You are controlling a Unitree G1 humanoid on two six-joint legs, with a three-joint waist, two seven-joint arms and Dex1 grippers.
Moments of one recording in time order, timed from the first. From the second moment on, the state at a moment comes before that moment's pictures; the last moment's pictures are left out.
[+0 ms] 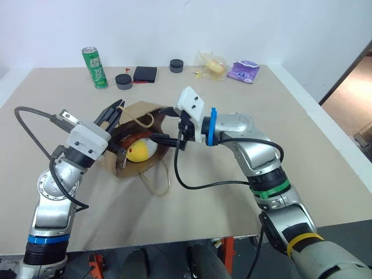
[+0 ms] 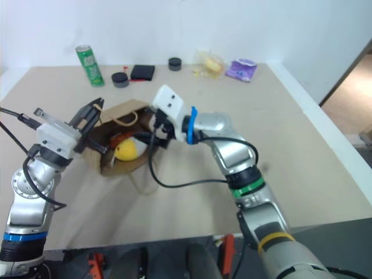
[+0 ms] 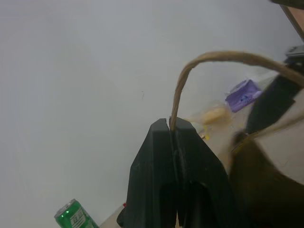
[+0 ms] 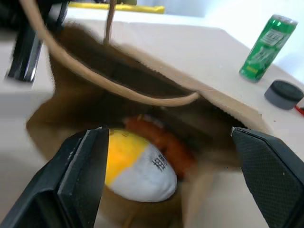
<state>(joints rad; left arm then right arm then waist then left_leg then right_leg) -0.24 0.48 0.15 -0.28 -0.05 -0.27 -0.40 -0.87 -0.28 0.26 0.02 0.17 0.53 0.89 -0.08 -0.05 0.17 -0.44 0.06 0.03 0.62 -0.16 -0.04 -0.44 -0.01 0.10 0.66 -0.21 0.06</state>
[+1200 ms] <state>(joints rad) -0.28 0.48 0.17 -0.24 -0.11 -0.19 -0.40 -0.68 -0.37 0.37 0.33 -0.51 -0.90 0.23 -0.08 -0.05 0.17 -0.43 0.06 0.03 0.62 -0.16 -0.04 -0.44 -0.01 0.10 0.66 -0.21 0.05</state>
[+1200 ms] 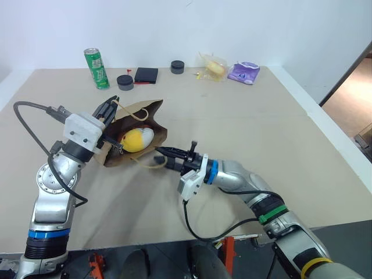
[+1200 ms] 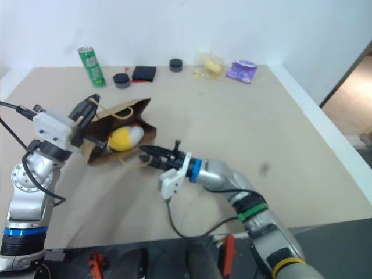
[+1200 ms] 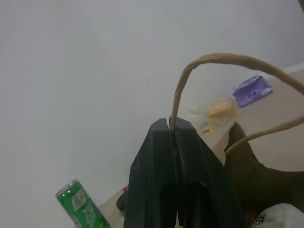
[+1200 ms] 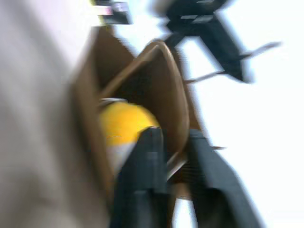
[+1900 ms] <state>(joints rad) -0.27 0.44 0.16 -0.27 -0.28 0.01 -0.42 -0.82 -0.41 0.32 0.33 -0.32 -0.76 0.44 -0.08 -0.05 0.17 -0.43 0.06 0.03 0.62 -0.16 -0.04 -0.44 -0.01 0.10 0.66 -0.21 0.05</state>
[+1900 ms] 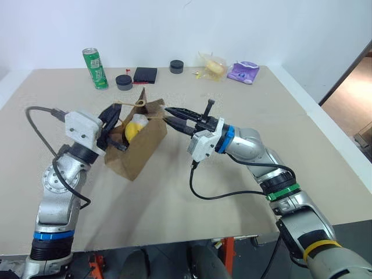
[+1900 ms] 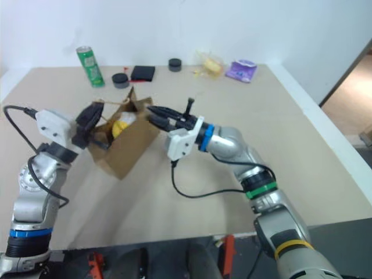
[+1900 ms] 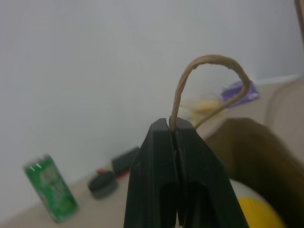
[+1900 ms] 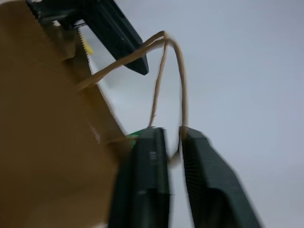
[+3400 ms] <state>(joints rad) -0.06 0.55 0.26 -0.41 -0.59 0.41 -0.49 -0.72 -0.61 0.08 -0.24 0.83 0.71 1.03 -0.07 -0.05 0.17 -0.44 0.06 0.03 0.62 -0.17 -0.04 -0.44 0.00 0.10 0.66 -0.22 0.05</state>
